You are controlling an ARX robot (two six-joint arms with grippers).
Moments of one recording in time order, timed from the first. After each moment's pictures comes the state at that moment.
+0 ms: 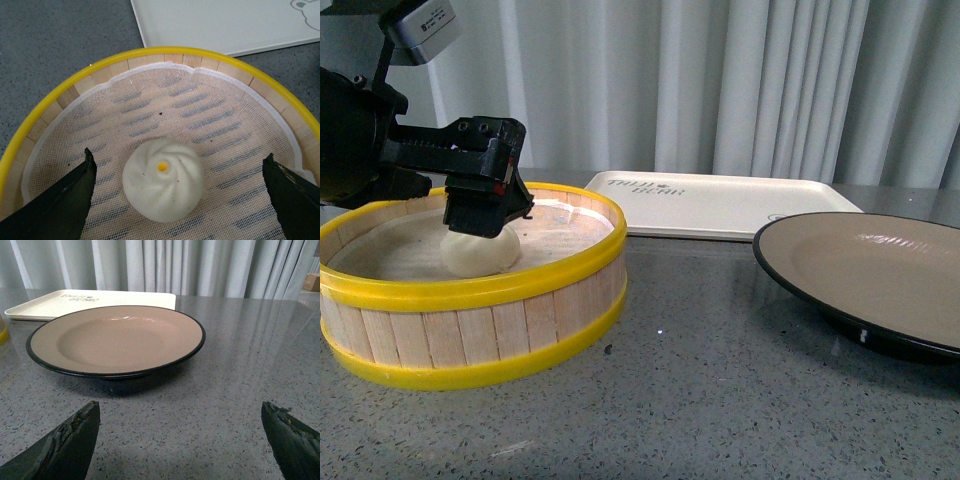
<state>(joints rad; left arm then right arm) -0.24 1.44 0.99 0.03 0.05 0.09 0.00 0.00 0.01 0.00 0.00 -0.01</state>
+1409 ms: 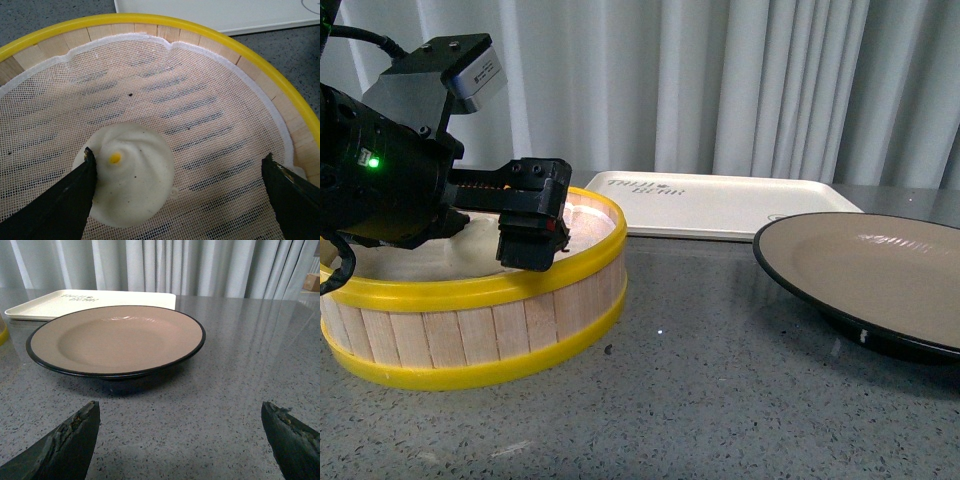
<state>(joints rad) -0.30 1.52 1.00 0.04 0.03 0.02 0.00 0.00 0.01 0.00 0.00 -0.01</state>
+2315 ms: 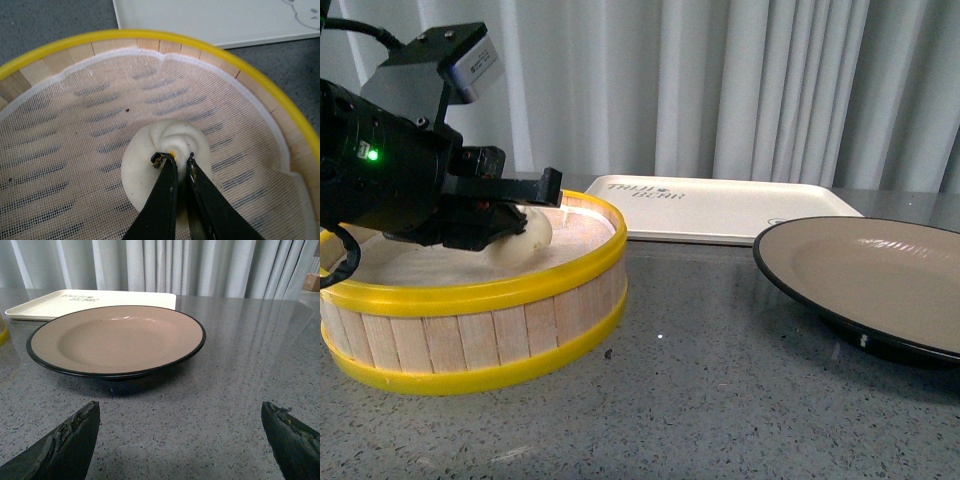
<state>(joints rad) -0.29 1.52 1.00 0.09 0.05 0.02 0.00 0.00 0.01 0.00 0.00 -0.01</state>
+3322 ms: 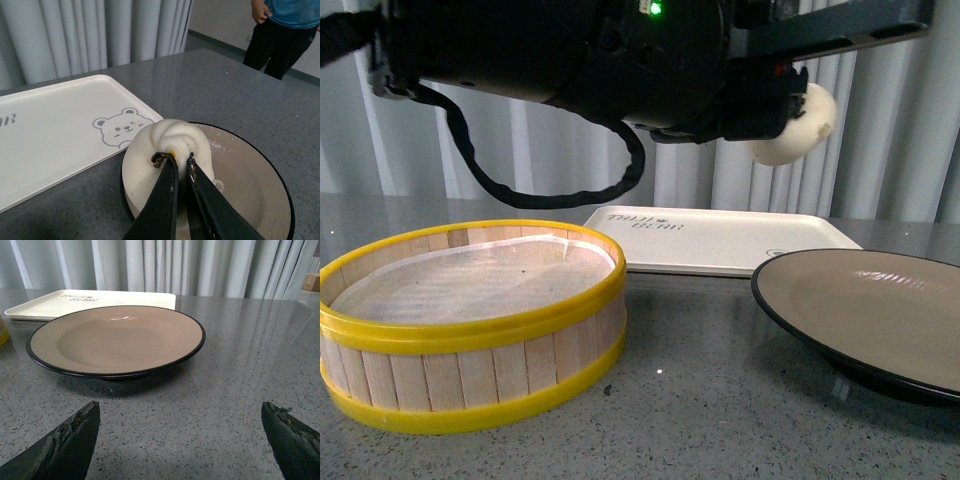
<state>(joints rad) -0.58 1.57 1.16 0.37 0.24 -0.03 0.00 0.00 0.01 0.00 0.00 -0.01</state>
